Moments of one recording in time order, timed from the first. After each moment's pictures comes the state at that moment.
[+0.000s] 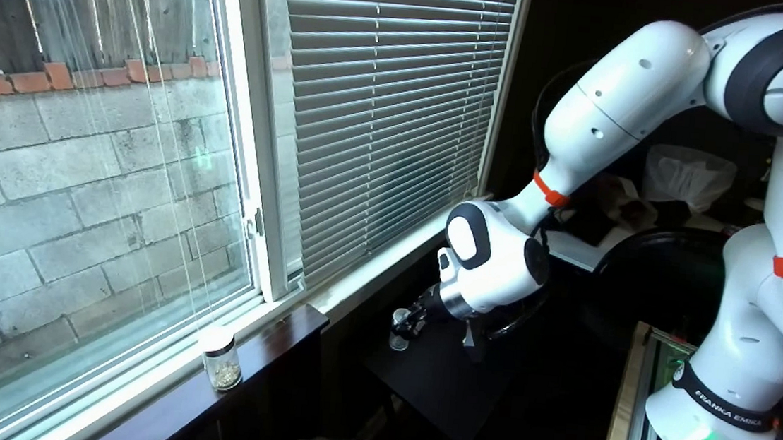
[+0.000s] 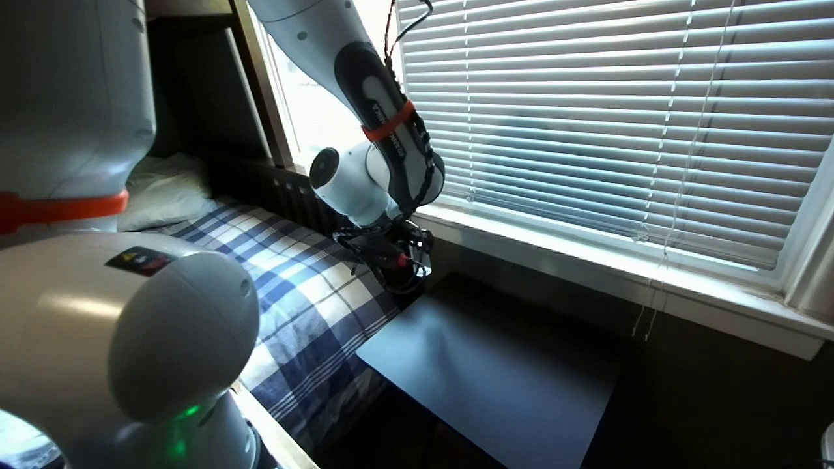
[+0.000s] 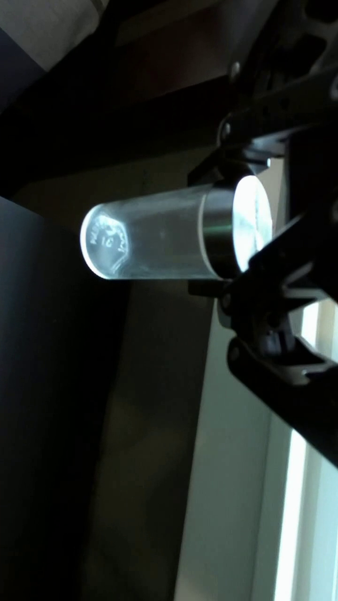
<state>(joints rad) 0.43 0.36 -0.12 -2.26 -2.51 2.96 2.61</state>
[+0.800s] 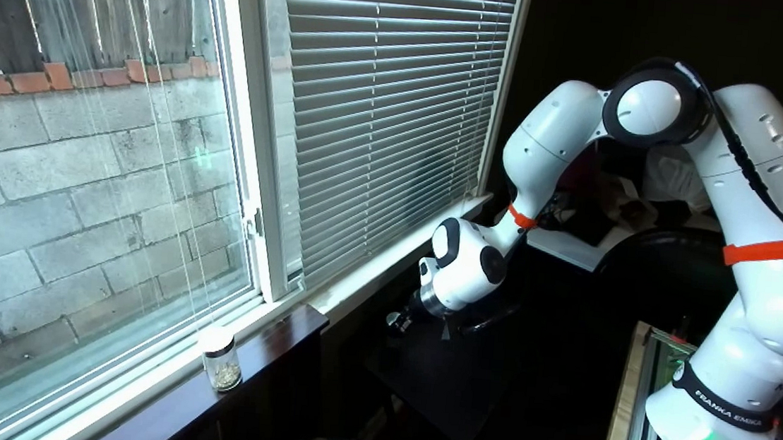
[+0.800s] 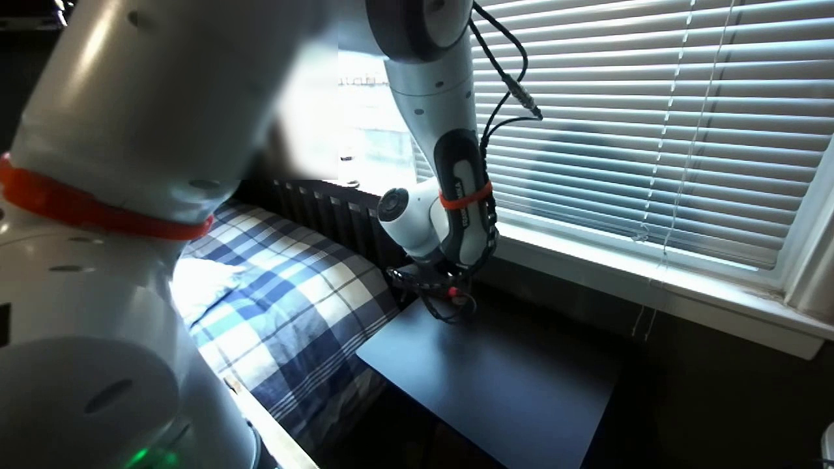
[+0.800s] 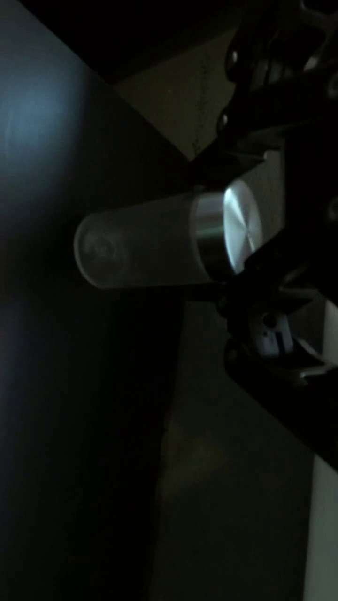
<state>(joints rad) -0.19 0.72 0.32 -2.03 -2.51 2.89 2.28</state>
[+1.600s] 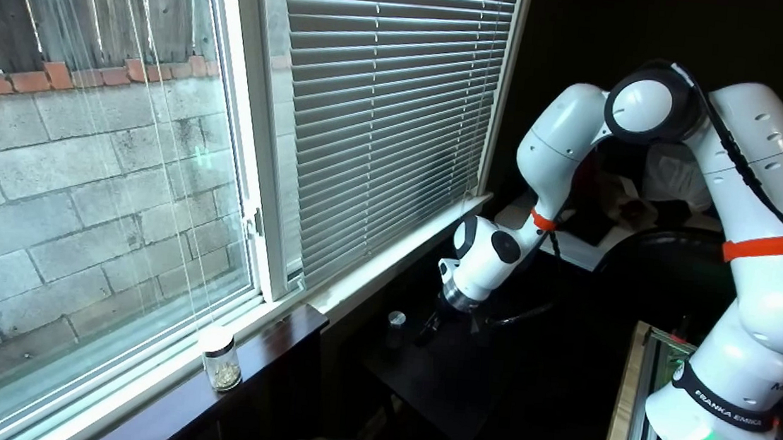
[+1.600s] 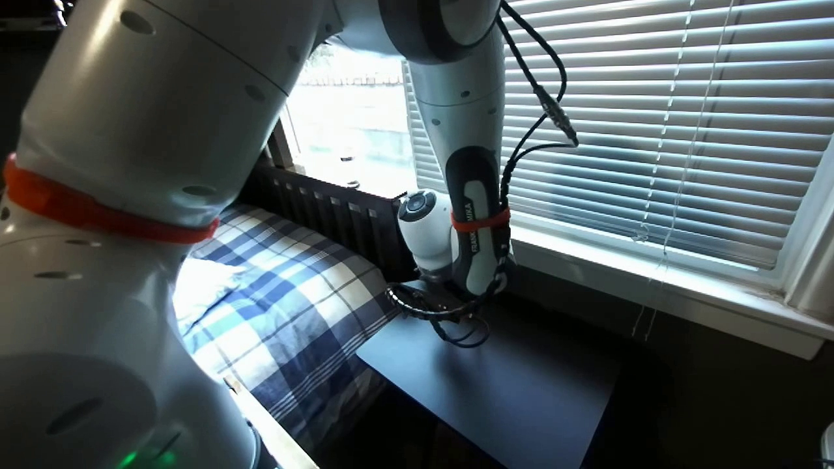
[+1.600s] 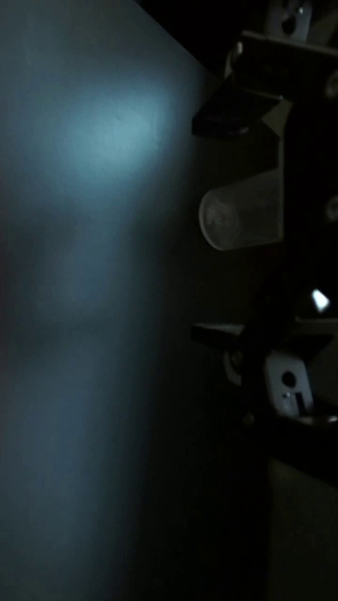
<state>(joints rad) -0.28 0.71 0.26 -2.10 -2.34 3.08 2.05</state>
